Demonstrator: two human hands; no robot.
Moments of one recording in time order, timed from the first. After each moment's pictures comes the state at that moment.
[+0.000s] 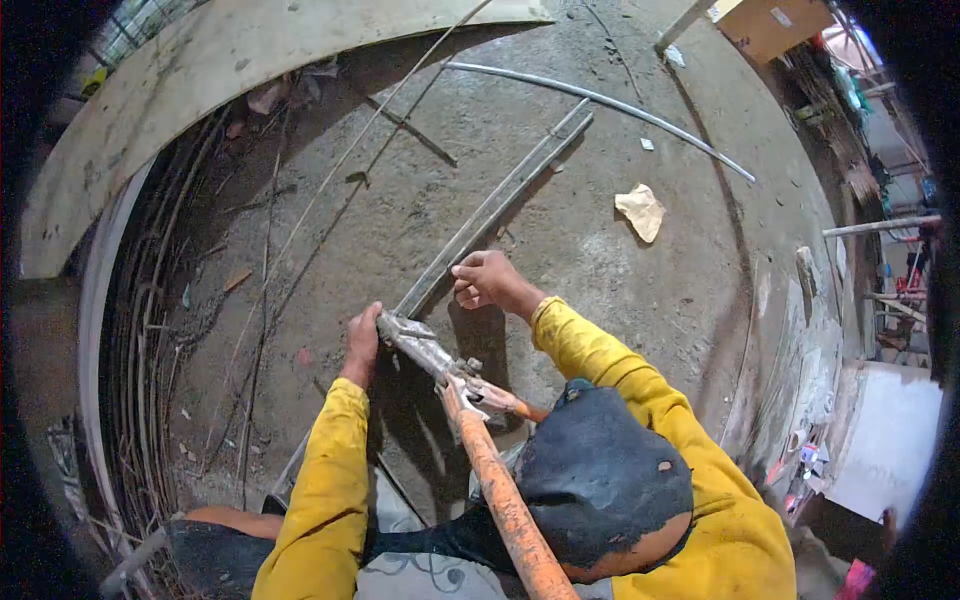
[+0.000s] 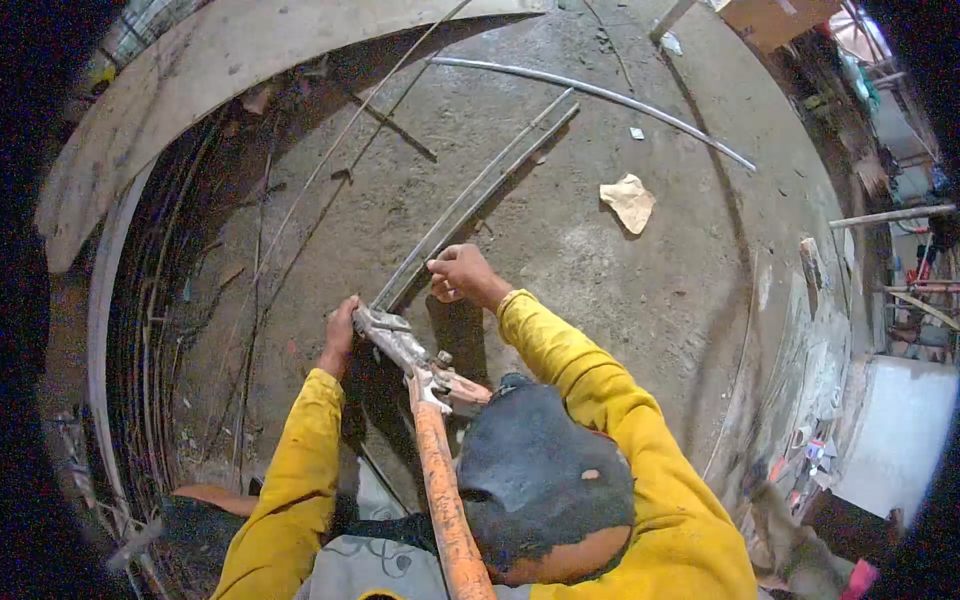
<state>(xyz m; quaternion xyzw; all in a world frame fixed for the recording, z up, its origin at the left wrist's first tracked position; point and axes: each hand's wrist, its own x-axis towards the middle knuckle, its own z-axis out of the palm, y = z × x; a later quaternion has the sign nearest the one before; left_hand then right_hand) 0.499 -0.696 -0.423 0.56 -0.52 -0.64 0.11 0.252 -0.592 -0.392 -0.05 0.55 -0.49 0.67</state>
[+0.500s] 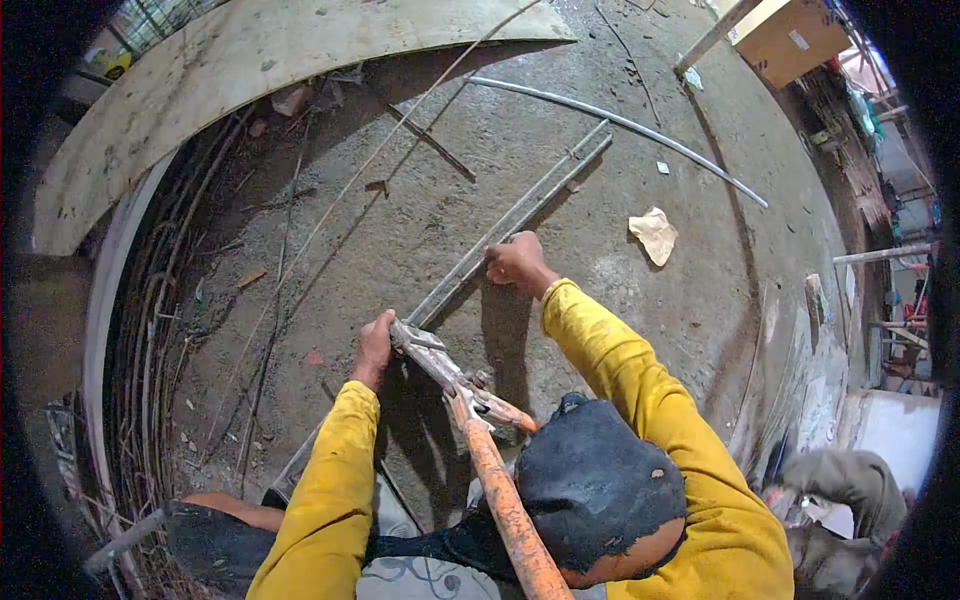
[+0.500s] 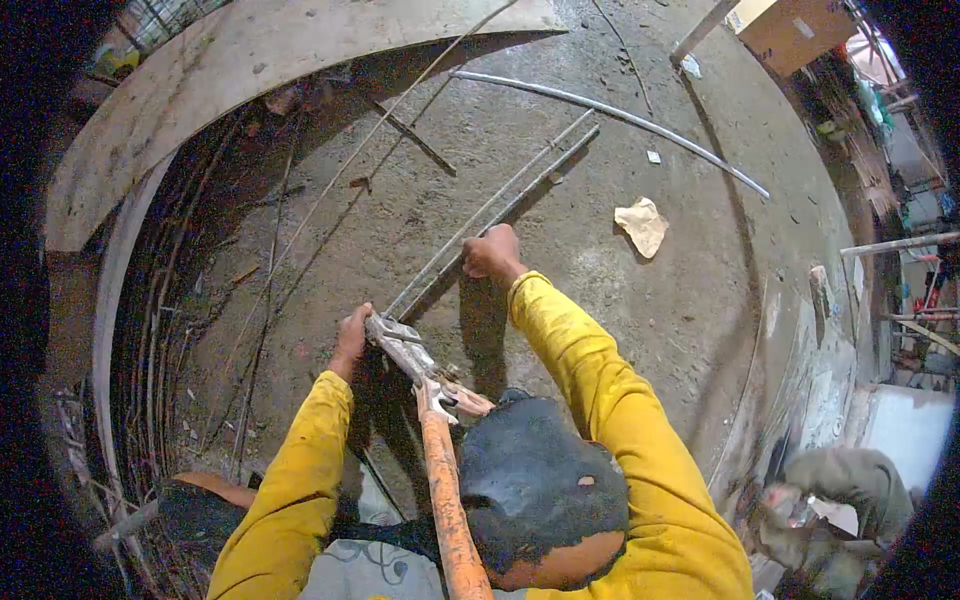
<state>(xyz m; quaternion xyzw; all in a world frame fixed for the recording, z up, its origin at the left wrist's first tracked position) 0.493 -0.692 -0.410 0.56 -0.56 -0.60 0.12 0.203 -0.622 -0.392 -0.28 0.86 -0.18 0.38</state>
